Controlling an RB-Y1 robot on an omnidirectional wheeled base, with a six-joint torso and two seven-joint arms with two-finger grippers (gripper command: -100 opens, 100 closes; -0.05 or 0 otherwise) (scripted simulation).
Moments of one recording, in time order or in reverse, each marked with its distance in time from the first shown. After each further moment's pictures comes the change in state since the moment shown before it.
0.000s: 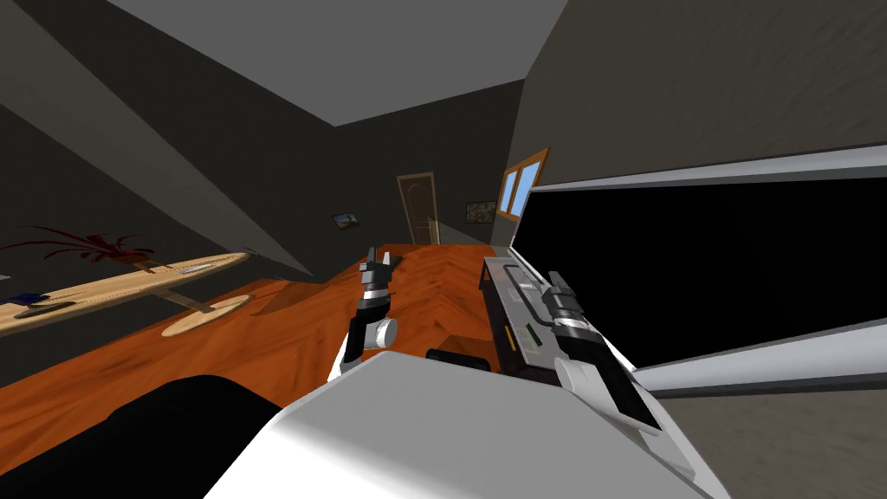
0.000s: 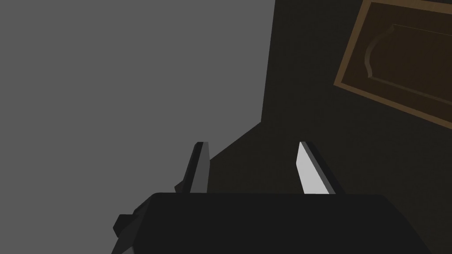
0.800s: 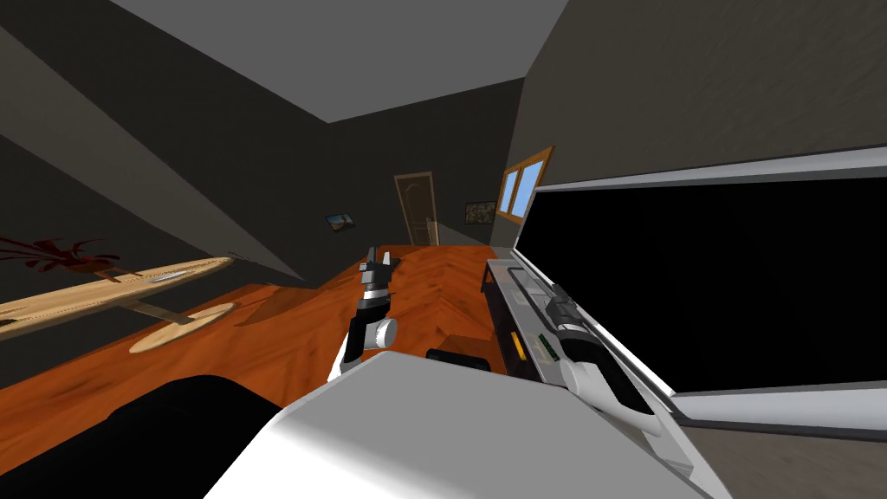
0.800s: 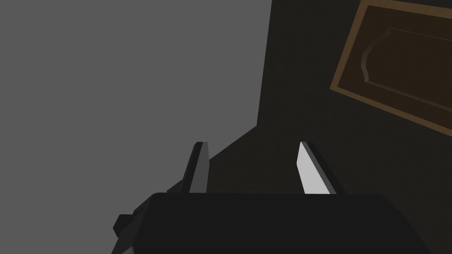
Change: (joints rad) left arm 0.000 0.000 0.000 0.000 0.000 0.000 0.000; right arm -0.036 -0.016 -0.071 0.144 -0.042 0.163 -0.077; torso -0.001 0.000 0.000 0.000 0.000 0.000
